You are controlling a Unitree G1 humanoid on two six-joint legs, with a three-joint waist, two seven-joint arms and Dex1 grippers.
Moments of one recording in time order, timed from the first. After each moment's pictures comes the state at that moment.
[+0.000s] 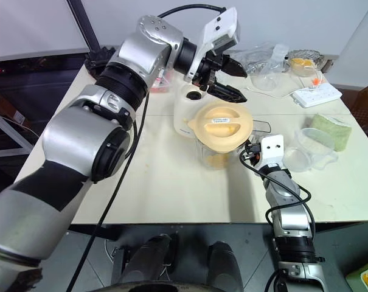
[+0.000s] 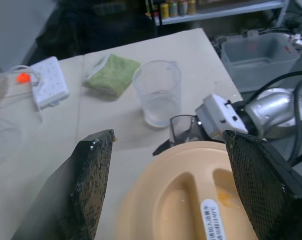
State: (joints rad) left arm -1.71 0.04 -0.09 1.25 0.09 0.14 -1.38; right arm -0.17 -0.35 -0.13 0.02 0.16 0.16 0.22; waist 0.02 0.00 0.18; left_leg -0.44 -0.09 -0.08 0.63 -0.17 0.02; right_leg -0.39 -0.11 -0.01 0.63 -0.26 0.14
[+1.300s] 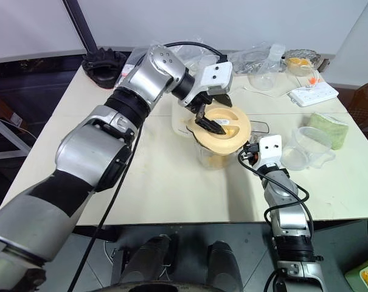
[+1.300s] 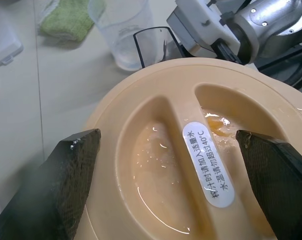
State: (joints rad) left arm -1.57 0.05 -0.26 1.17 0.19 0.03 -1.43; right arm -0.18 -0.34 -0.12 0.03 0.16 0.14 0.22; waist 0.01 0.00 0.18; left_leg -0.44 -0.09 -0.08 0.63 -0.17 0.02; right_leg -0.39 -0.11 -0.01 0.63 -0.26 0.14
